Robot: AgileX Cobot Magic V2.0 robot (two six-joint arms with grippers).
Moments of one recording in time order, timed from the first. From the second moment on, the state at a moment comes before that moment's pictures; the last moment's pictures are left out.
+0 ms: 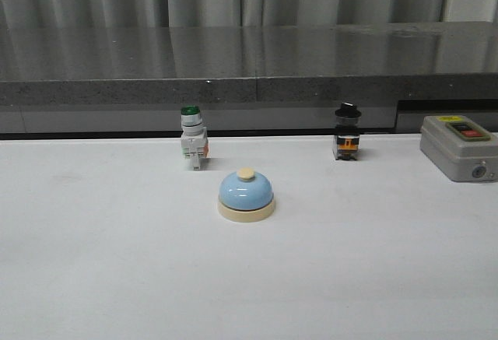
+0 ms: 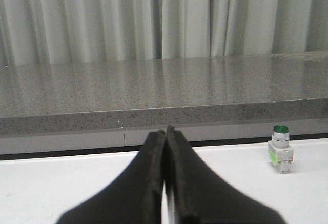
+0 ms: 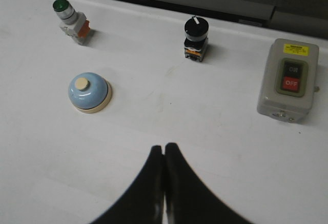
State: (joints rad) left arm -0.07 0.00 0.00 0.02 -0.01 -0.04; right arm 0.18 0.96 -0.84 0.27 0.64 -0.21
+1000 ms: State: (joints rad) left arm -0.07 0.00 0.00 0.02 -0.01 -0.04; right arm 0.18 0.39 -0.63 0.25 0.68 -0.21
